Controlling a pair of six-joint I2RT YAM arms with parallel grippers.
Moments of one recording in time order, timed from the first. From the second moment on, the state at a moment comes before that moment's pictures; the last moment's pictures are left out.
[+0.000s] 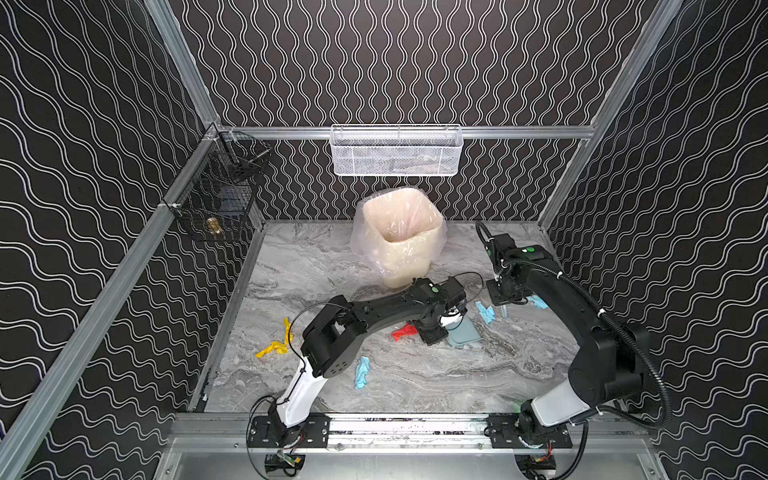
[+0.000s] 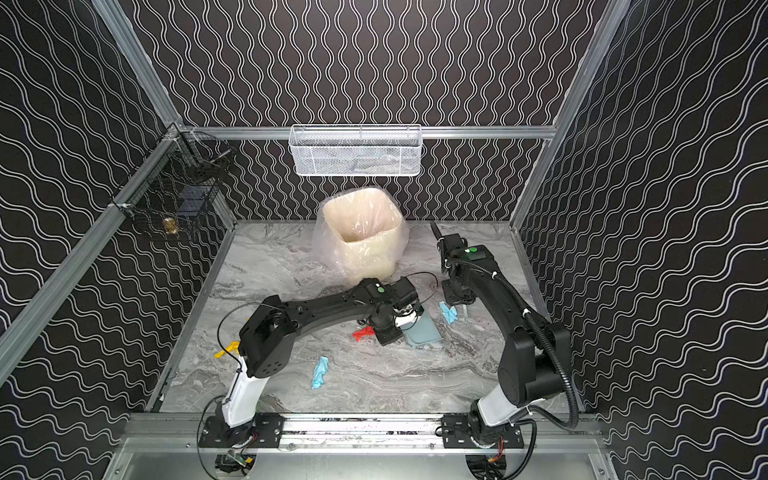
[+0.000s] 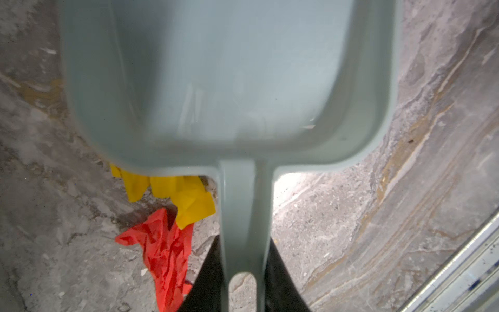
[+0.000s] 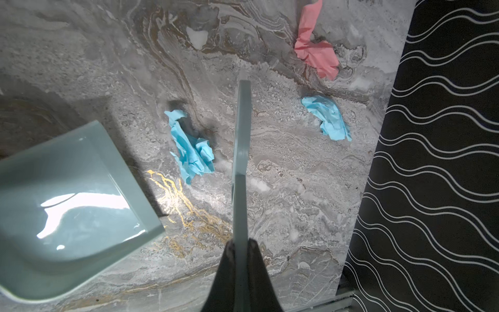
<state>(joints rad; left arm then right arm) -0.99 2.14 1.75 -1.03 0.02 0.14 0.26 1.58 1.34 -1.17 0.31 0.08</state>
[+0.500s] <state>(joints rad) -0.97 2.23 1.87 -1.09 -0.02 0.17 0.30 1.54 1.31 -1.16 0.17 0.05</state>
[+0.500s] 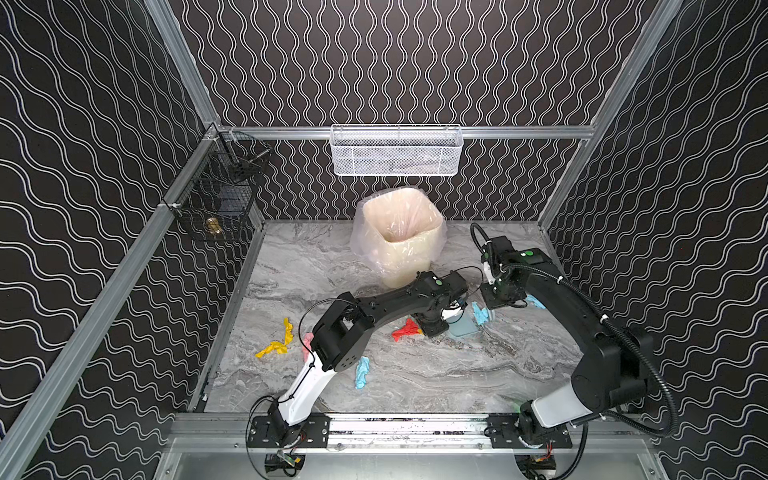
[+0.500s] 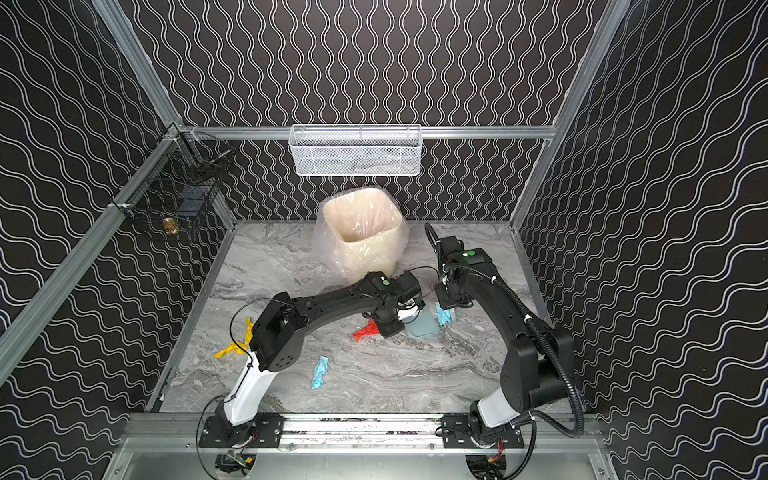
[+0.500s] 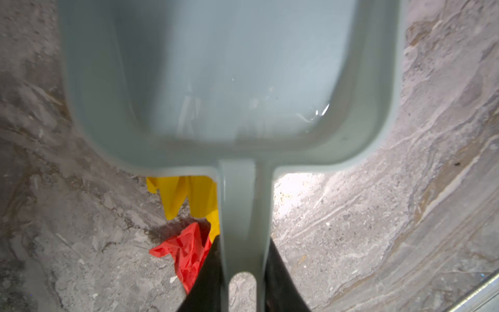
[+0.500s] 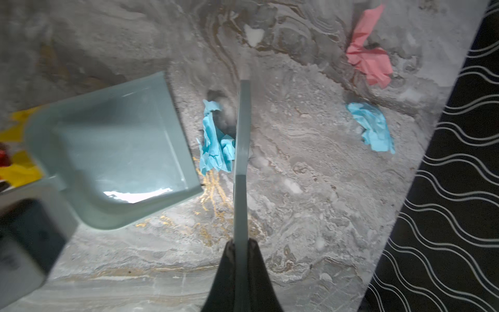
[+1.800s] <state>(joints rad) -0.96 1.67 1.54 -0.95 0.00 0.06 0.12 1.20 1.30 -1.05 -0.04 0.14</state>
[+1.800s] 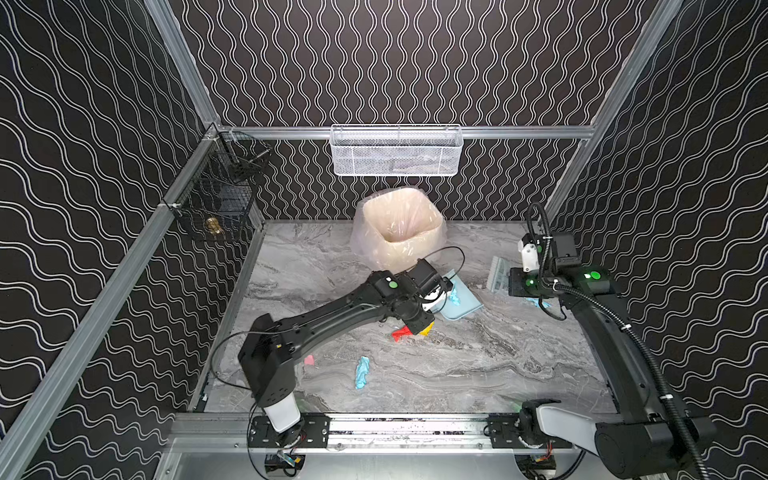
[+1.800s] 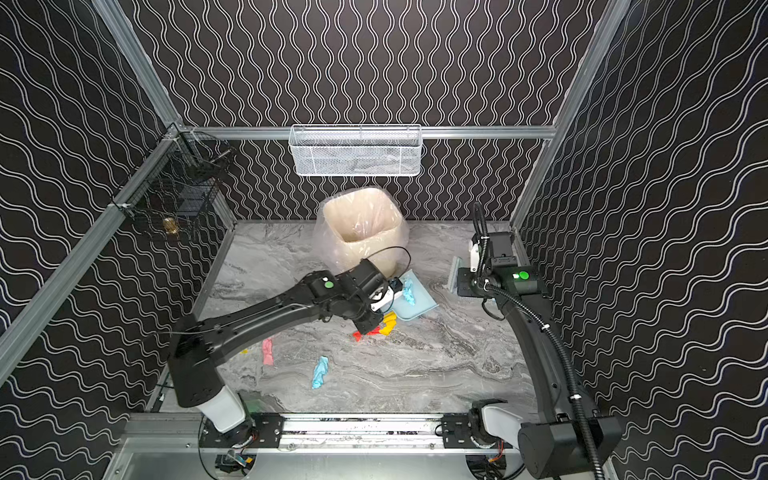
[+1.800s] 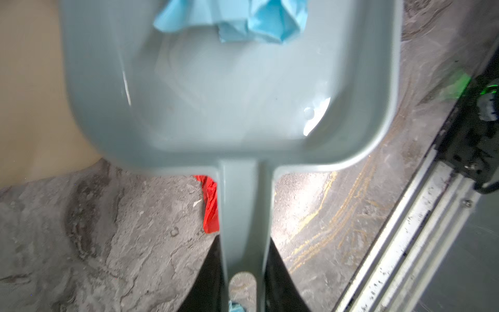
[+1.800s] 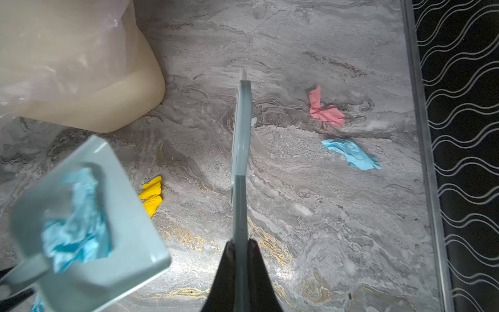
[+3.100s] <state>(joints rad) -0.48 1.77 2.15 -1.39 -0.11 0.20 0.09 1.22 1.27 -0.97 -0.23 0.09</state>
